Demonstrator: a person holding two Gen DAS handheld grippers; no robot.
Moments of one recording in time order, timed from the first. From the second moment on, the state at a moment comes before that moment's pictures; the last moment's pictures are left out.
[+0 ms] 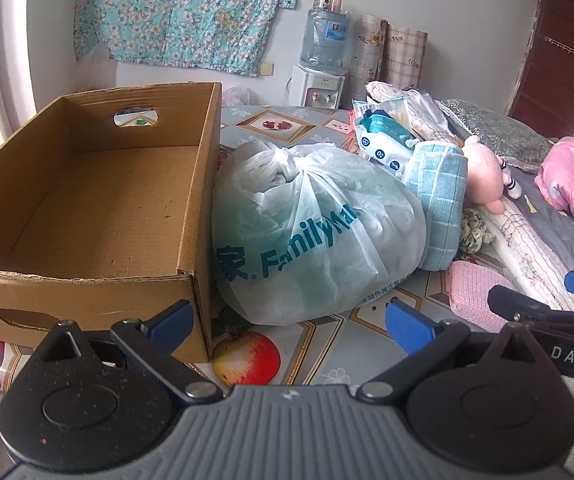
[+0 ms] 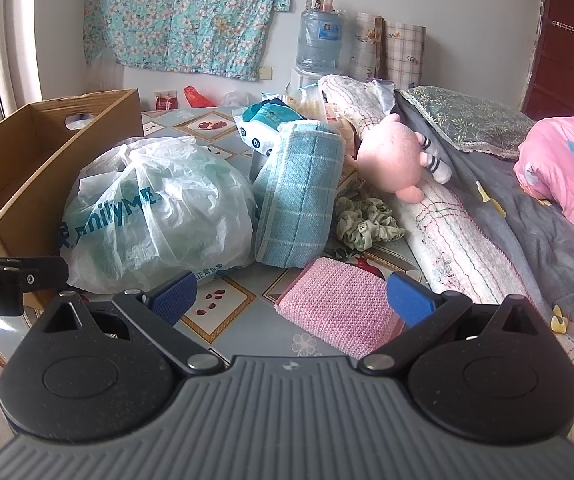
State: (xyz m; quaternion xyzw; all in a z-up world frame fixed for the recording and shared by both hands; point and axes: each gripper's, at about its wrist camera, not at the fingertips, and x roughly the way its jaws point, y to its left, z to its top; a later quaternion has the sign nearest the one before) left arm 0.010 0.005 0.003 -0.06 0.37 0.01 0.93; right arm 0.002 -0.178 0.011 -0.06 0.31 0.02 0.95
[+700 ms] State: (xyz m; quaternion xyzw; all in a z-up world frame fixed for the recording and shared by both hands) left arm 0.009 0.006 0.003 -0.06 0.37 0.01 0.93; right arm -0.001 -0.175 0.012 -0.06 0.31 0.02 0.95
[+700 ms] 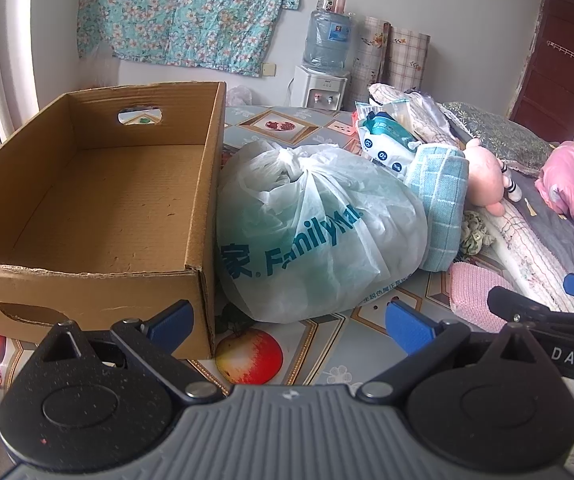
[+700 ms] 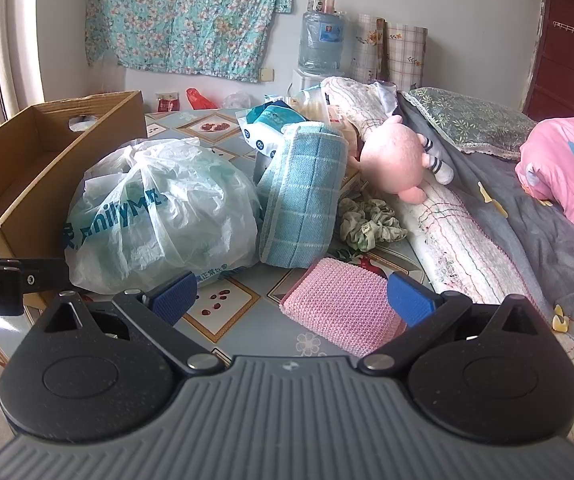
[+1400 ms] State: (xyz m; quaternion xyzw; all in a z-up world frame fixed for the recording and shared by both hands) left arm 0.006 0.010 0.001 -0.07 0.38 0.01 0.92; right arm 0.001 -0.174 0.011 -0.06 0.31 0.02 0.95
